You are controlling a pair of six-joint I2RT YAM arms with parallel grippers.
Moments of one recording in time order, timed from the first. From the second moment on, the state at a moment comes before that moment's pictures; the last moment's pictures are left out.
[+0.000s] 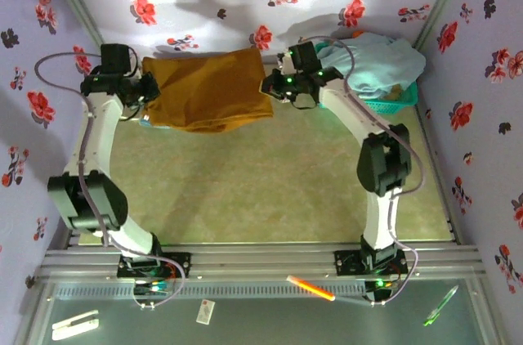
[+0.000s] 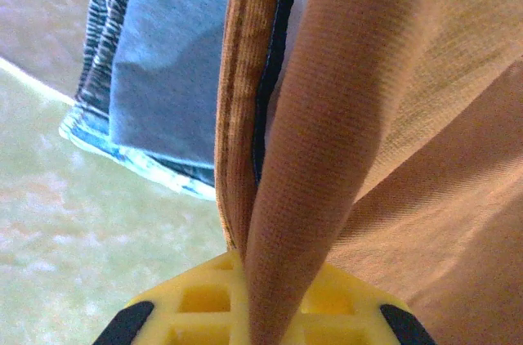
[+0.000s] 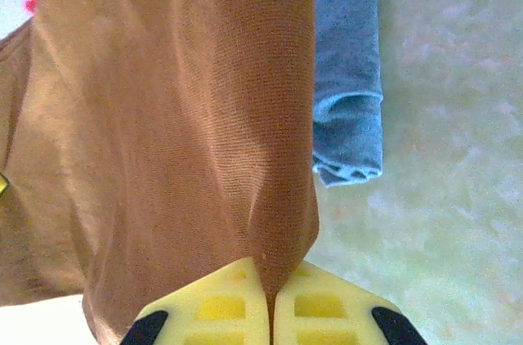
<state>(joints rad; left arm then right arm) 0.04 1.63 1.65 -0.90 0.13 -0.39 0.45 2.04 1.87 -0.58 -0.53 0.66</state>
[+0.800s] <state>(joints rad) 0.24 2.29 2.12 -0.82 0.08 -0.36 0.43 2.81 2.67 -0.55 -0.58 0.90</state>
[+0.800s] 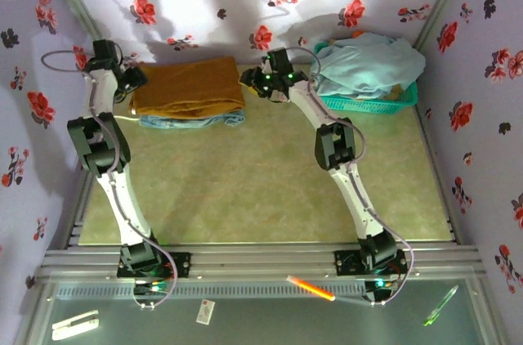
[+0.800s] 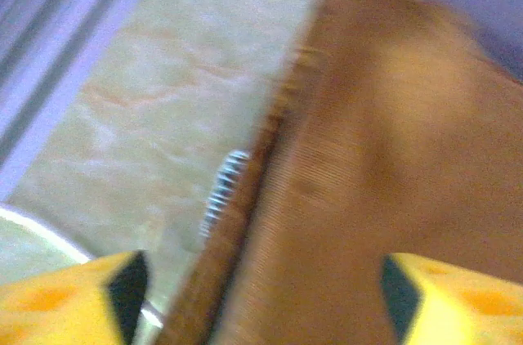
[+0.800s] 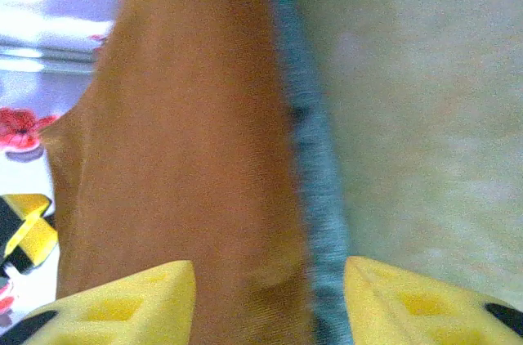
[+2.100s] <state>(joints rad) -0.35 2.20 1.75 -0.66 -0.05 -0.60 0.18 1.59 1.25 -0.38 -0.50 0.75</state>
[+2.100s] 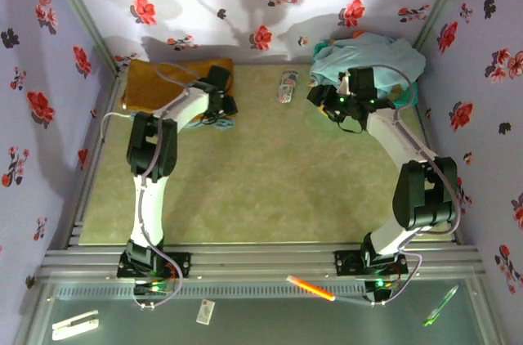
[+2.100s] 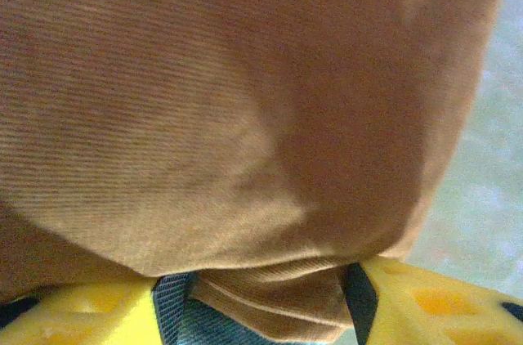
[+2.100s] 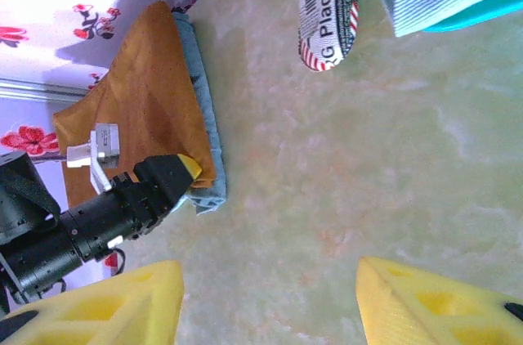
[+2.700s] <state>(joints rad) -0.11 2.29 1.90 -0.75 0.07 -0.52 0.17 1.48 1.25 -0.42 -0.52 0.73</state>
